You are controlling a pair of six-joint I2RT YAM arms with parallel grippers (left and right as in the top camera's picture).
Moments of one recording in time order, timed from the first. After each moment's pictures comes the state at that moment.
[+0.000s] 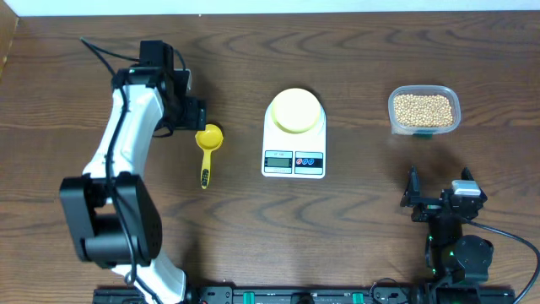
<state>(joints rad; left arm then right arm) 0.03 1.85 1.46 -0.97 0.03 0.05 -0.02 0.01 0.01 -0.07 0.02 0.01</state>
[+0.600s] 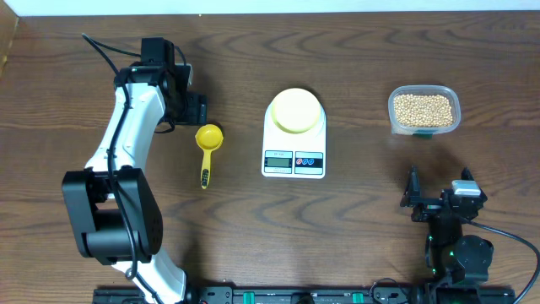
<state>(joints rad) 0.03 1.87 1.47 -0.90 0.03 0.06 -0.02 0.01 0.01 -0.07 0.02 0.01</state>
